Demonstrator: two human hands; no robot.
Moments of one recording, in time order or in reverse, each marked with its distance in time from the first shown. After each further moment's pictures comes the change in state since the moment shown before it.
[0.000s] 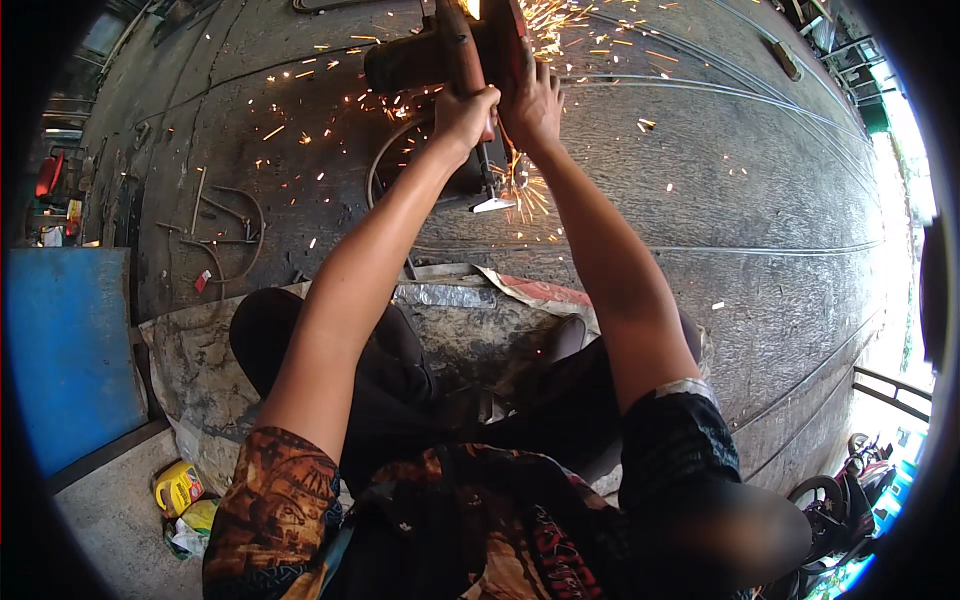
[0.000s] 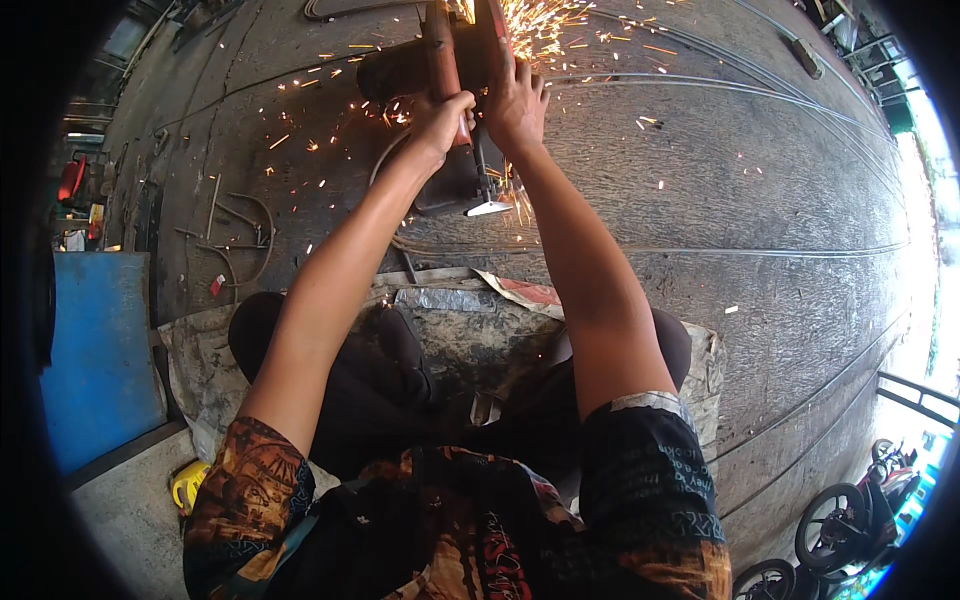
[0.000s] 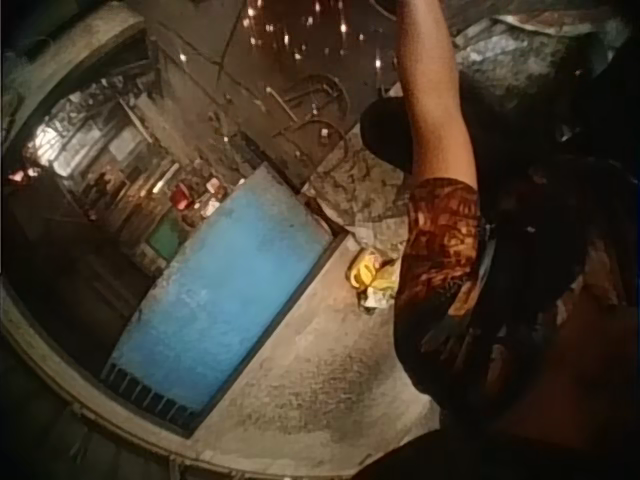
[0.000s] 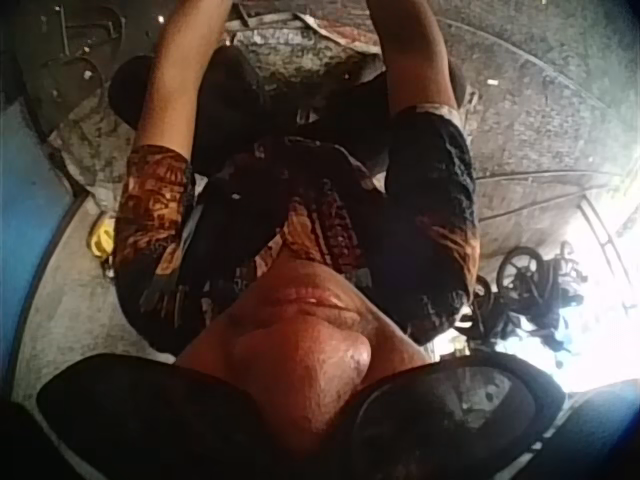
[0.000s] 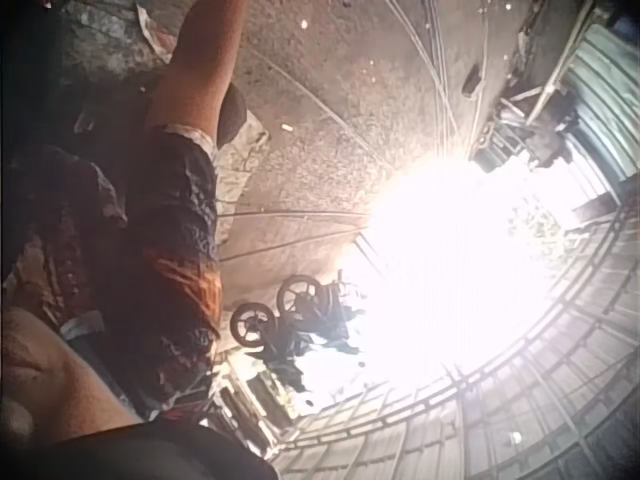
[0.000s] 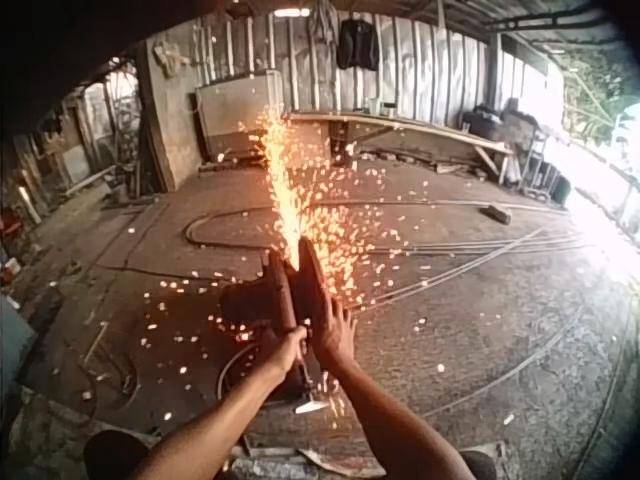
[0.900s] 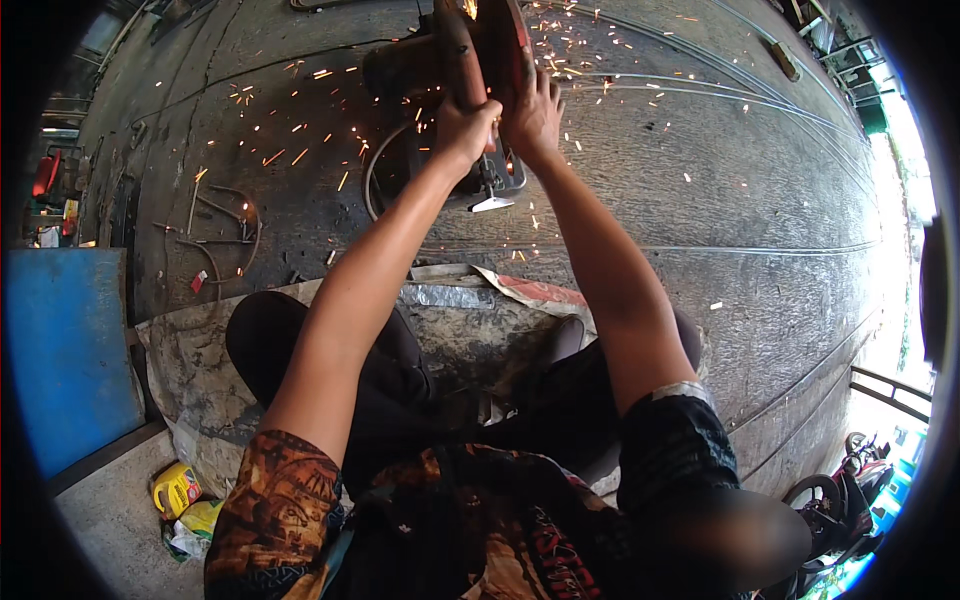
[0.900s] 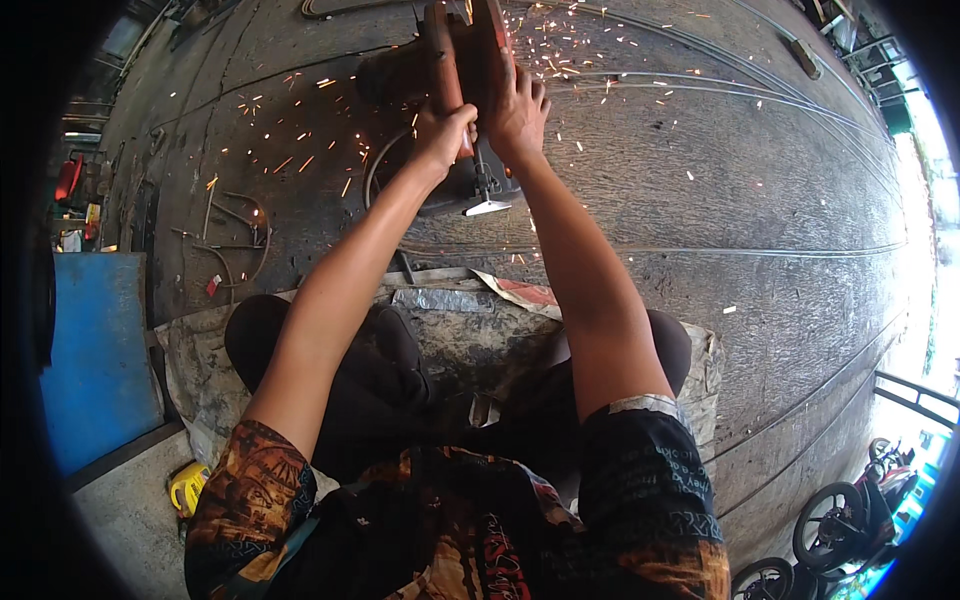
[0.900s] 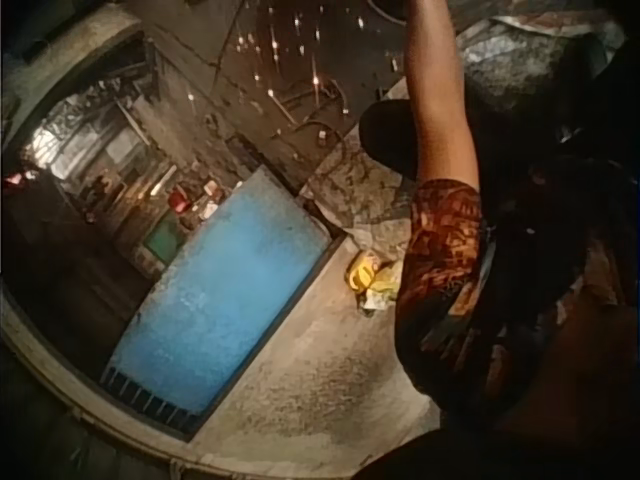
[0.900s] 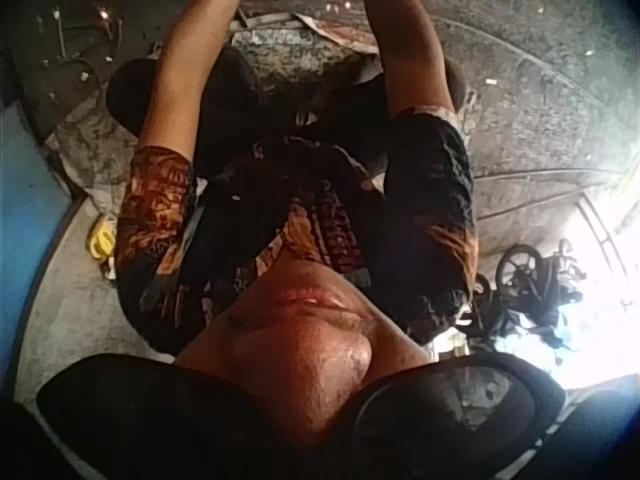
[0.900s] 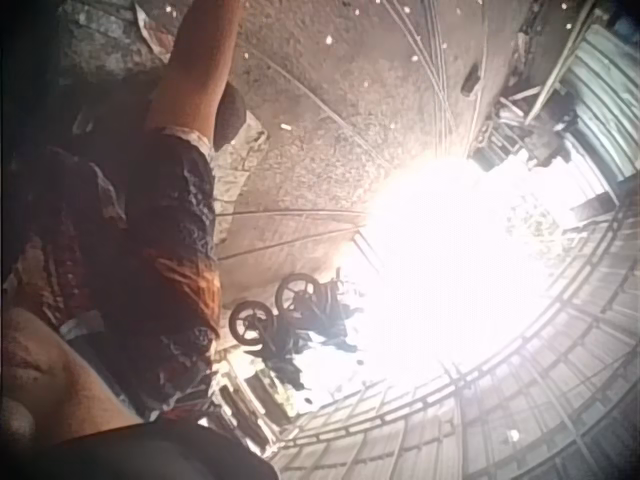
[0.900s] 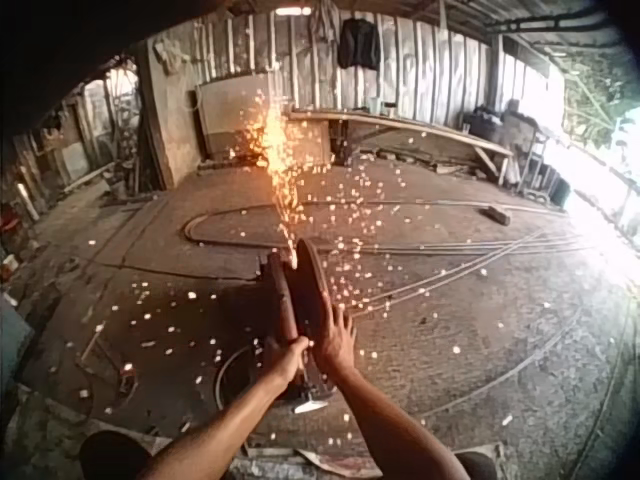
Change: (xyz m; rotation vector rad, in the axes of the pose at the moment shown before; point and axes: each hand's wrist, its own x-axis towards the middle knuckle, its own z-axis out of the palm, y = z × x) left_hand -0.008 -0.022 -0.003 -0.006 0.011 0.013; right_hand -0.014 0.005 0.007 -0.032 0.028 -0.022
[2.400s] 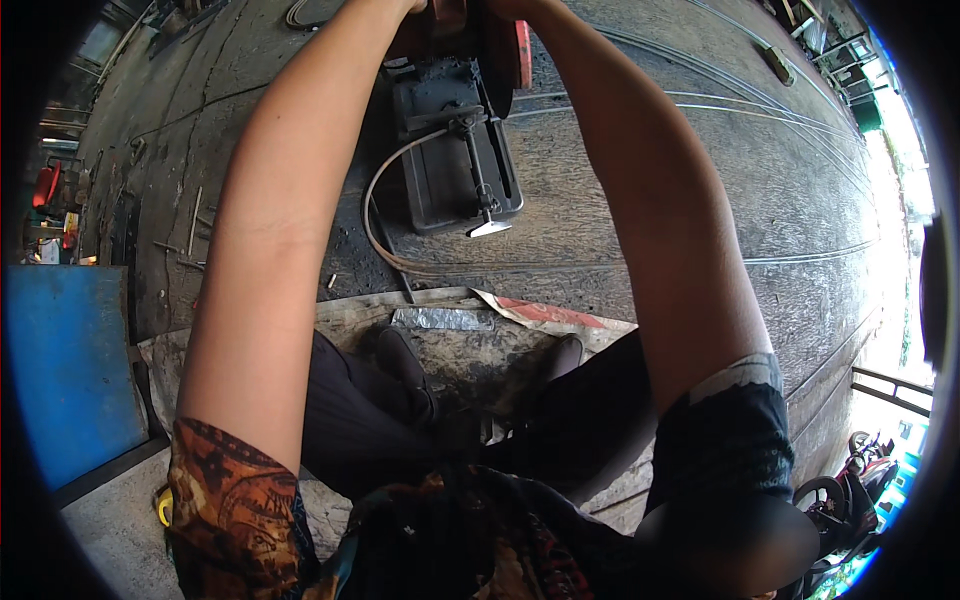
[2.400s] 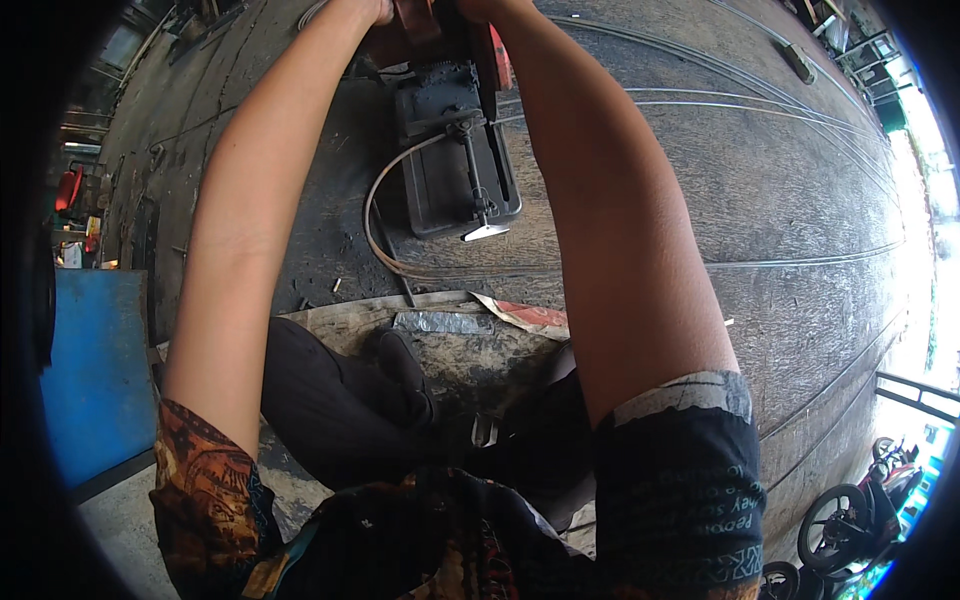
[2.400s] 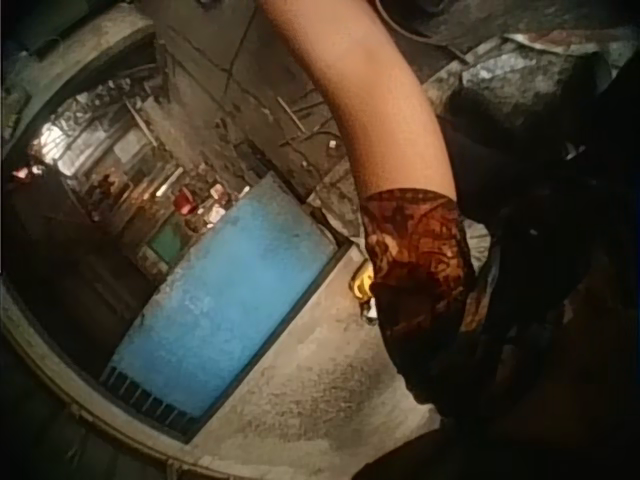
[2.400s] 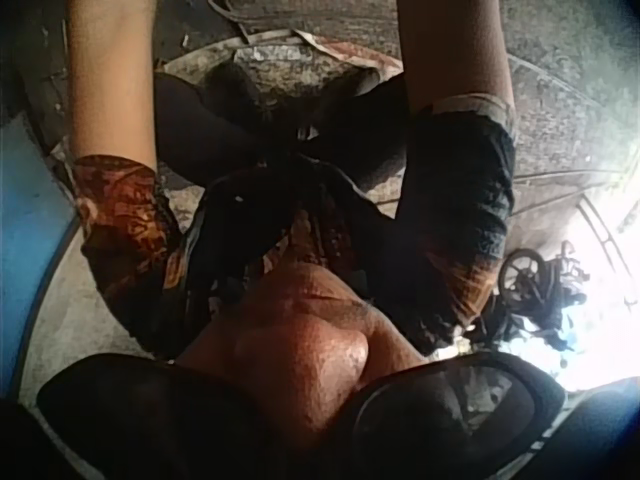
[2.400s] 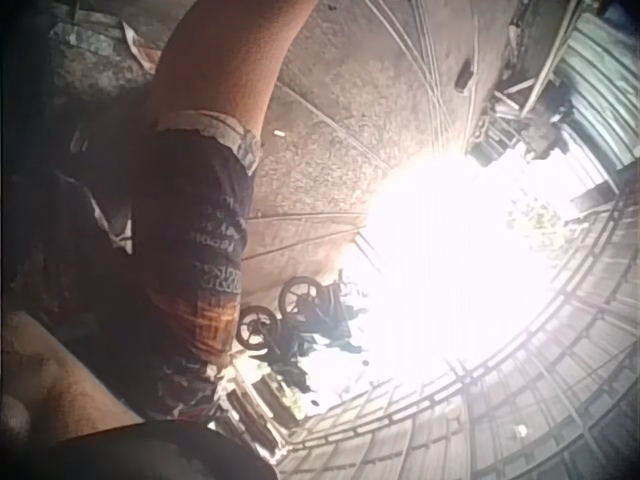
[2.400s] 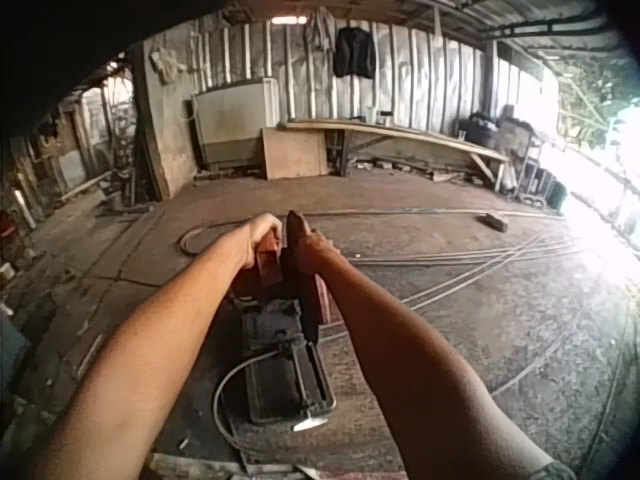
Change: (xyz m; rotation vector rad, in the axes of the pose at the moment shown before) left_hand 0.182 0.204 0.014 0.316 -0.335 -0.306; right_hand 0.208 -0.074 -0.069 -0.170 -0.427 0.112
